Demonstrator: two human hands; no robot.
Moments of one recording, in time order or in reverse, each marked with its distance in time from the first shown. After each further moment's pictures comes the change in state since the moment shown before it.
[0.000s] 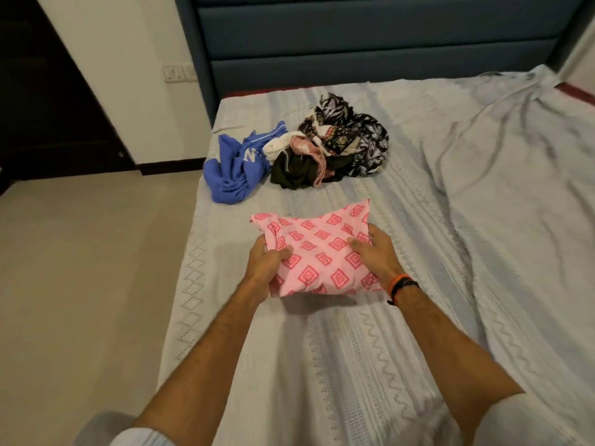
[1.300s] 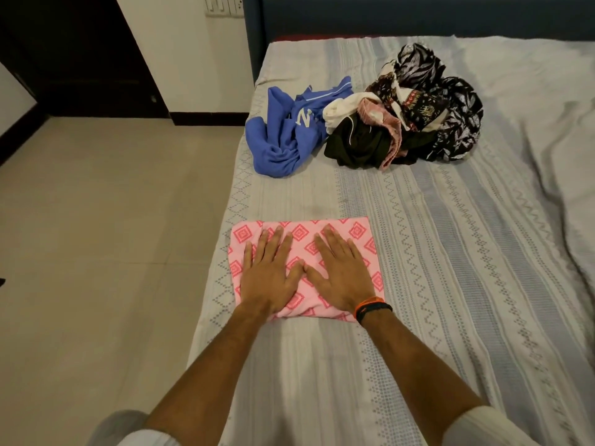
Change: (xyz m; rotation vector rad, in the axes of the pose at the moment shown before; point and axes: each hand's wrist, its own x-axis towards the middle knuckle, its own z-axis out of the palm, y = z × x) left_hand 0.097 -0.096 -0.106 1.333 0.139 0.456; right_hand 0.046 0.068 0.177 -1.032 -0.303 -0.545
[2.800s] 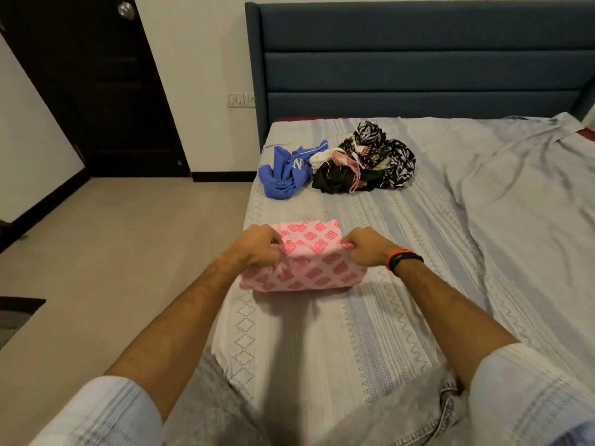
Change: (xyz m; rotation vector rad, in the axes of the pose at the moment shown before) left_hand -0.144 0.049 -0.198 -0.077 -0.179 0.063; right_hand -0.154 -0.056 -0.185 0.092 -0.221 0.069
